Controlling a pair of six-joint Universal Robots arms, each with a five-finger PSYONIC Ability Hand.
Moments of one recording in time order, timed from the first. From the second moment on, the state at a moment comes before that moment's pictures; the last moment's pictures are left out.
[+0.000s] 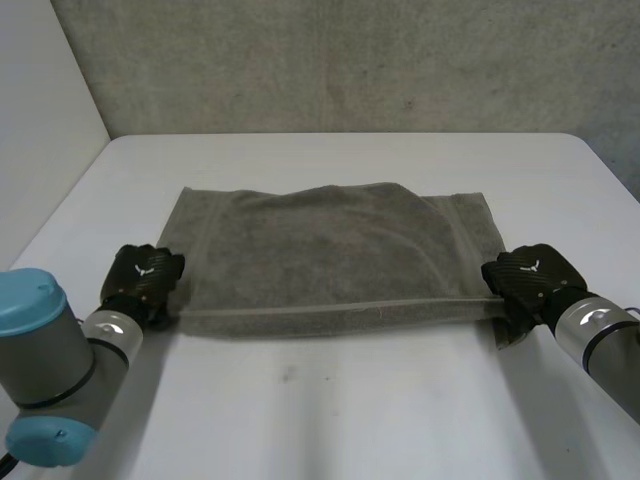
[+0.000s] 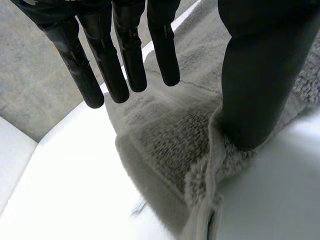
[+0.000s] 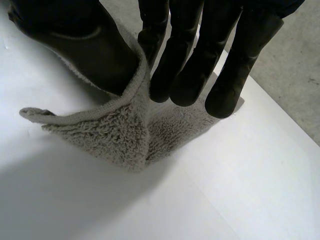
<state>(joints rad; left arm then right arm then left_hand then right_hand) 4.50 -2.00 -1.96 3.71 -1.50 3.62 1.71 -1.29 1.85 -0.14 1.30 2.53 0.63 0.63 0.63 0.63 0.45 1.32 1.34 1.33 1.33 1.18</state>
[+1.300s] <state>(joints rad) 4.45 -2.25 -1.35 3.51 -1.43 3.64 1.74 -0.95 1.30 -0.13 1.34 1.97 1.20 1.22 1.22 1.22 1.03 1.32 1.34 1.33 1.33 1.20</state>
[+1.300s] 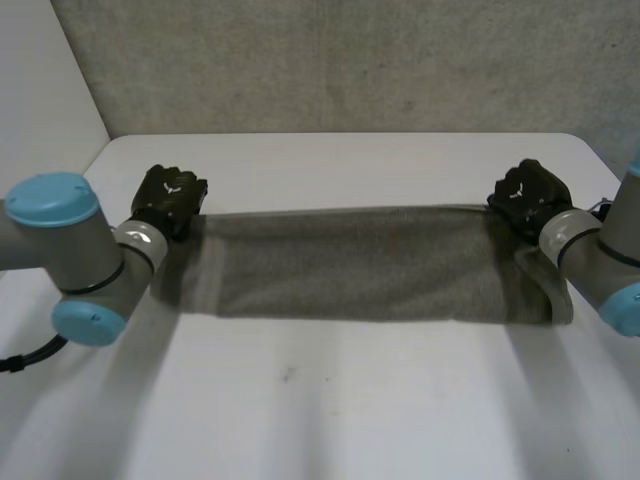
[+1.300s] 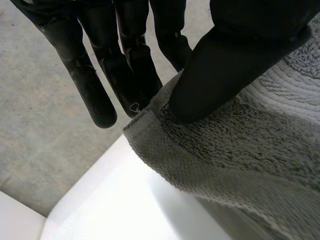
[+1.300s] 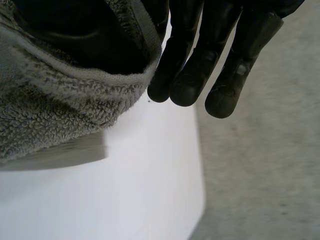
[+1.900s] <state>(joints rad) 4.43 -2.38 -1.16 3.52 -1.48 3.64 1.76 -0.80 1.13 -0.24 1.33 2.00 0.19 0.17 0.17 0.17 0.03 0.24 0.24 0.24 0.26 0.06</state>
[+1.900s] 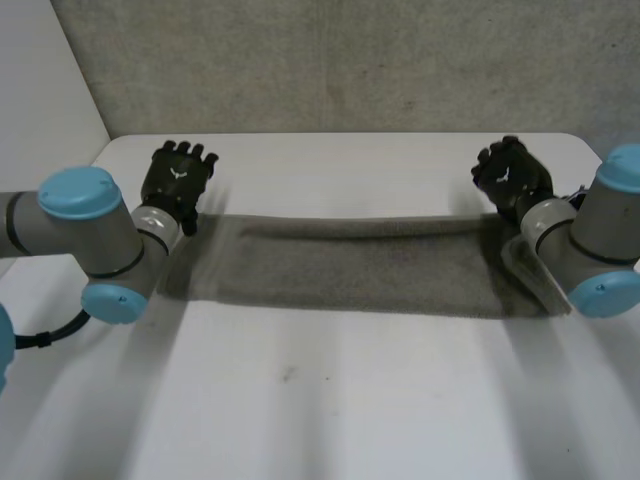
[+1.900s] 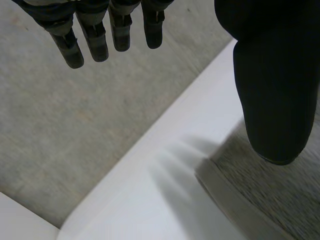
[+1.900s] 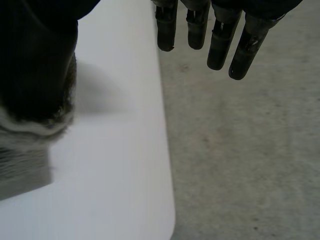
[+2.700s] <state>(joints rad) 4.43 -2.11 -1.47 3.59 -1.47 3.64 1.60 -0.82 0.89 0.18 1.15 2.63 0.18 0.17 0.17 0.17 0.03 0.24 0.24 0.24 0.26 0.06</state>
